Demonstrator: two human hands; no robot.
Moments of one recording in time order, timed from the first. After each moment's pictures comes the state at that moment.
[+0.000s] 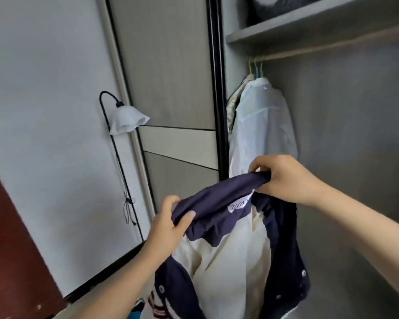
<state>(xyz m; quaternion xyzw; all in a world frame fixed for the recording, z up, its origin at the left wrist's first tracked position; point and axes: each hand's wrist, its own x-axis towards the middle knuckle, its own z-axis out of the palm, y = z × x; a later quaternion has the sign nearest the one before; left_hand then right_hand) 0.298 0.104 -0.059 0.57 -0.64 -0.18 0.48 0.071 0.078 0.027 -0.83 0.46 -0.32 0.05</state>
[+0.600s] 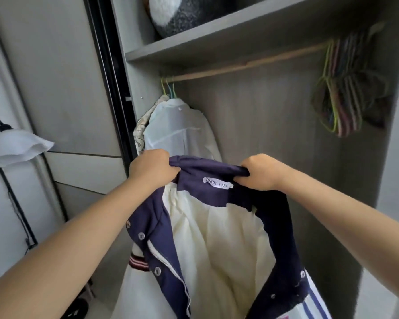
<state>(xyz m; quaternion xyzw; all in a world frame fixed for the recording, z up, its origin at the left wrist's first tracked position) 0.054 -0.086 0.054 0.63 -0.74 0.09 0.23 -0.162 -0.050 0.037 -0.76 0.63 -0.15 -0.08</state>
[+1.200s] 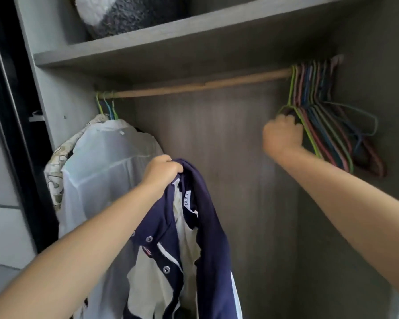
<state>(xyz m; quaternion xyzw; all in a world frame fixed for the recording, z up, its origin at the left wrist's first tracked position) -0.075 -0.265 0.073 0.47 -0.66 -0.34 0.48 -0.281 -0.179 0.122 -0.43 0.83 -0.16 -0.31</state>
